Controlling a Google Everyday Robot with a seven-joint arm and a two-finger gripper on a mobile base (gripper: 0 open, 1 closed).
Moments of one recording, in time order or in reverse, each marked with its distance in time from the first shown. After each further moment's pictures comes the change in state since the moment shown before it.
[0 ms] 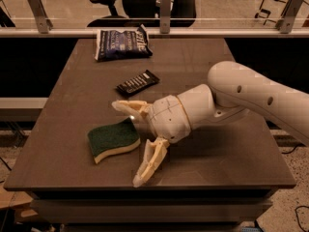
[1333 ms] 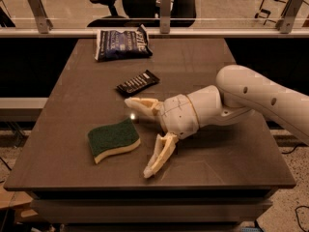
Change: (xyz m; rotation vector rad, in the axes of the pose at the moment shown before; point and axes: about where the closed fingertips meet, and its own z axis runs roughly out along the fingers) arm 0.027 -0.017 -0.021 0.038 -0.020 0.018
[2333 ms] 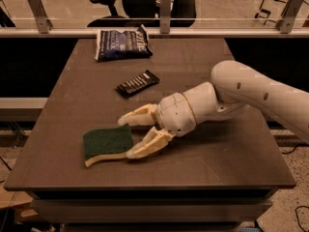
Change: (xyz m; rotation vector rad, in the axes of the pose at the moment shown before) arm 0.007 -0.003 0.004 -0.046 0.039 0.055
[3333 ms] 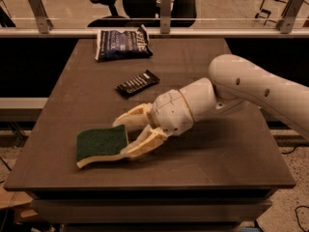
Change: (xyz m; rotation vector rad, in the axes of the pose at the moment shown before) arm -0.021 0.007 0.007 -0.015 0.019 -0.030
